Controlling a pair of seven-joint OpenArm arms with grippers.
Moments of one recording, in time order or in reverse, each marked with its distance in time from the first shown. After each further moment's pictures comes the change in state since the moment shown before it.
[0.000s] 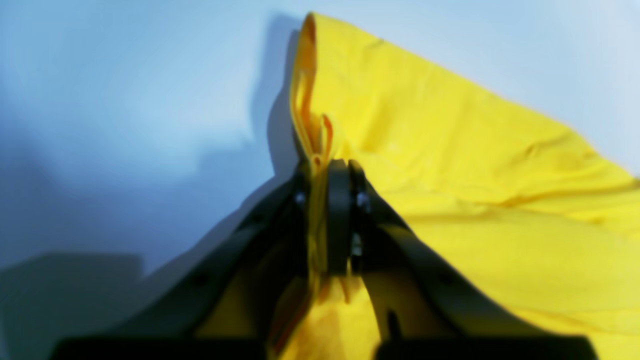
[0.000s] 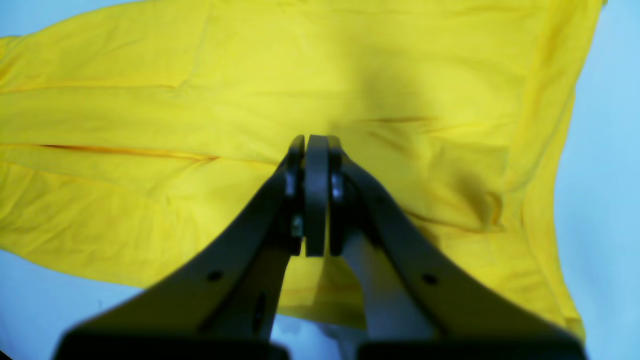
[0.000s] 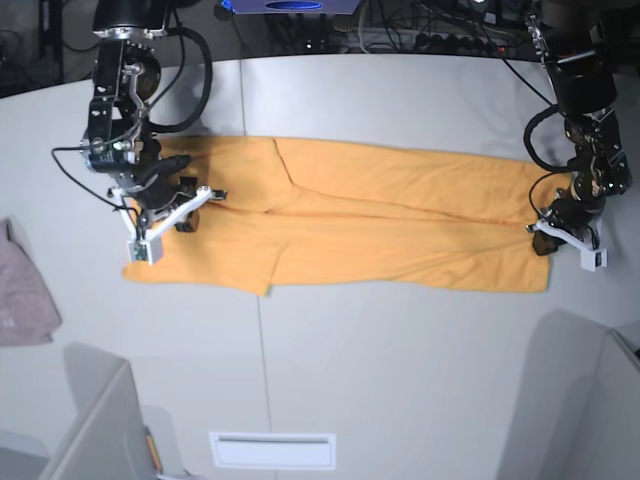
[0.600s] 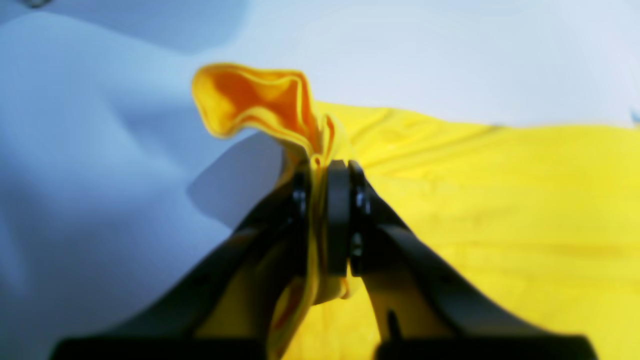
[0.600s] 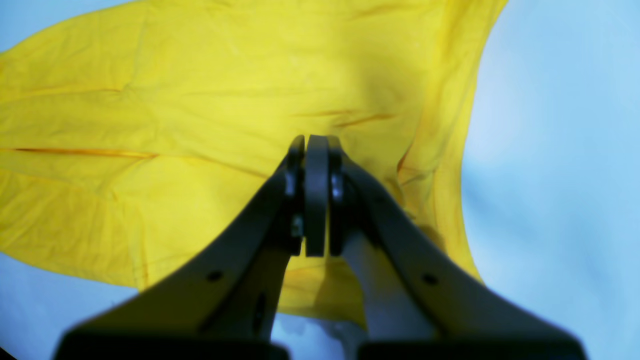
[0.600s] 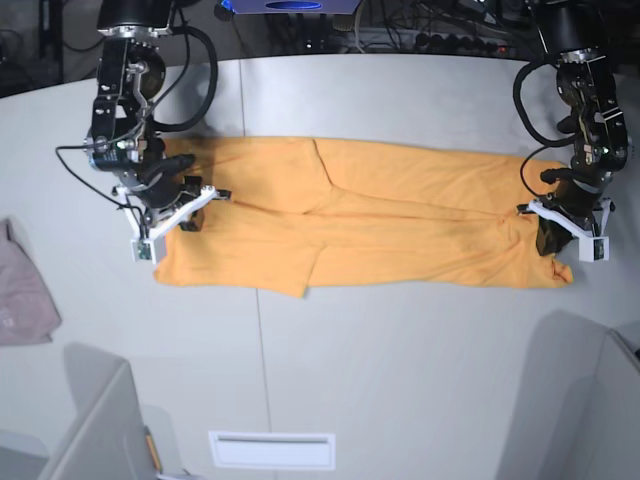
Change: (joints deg) left arm 15.8 4.3 -3.1 34.9 1.8 7.0 4.2; right arm -0.2 -1.3 0.2 0.1 0.0 0.0 0.0
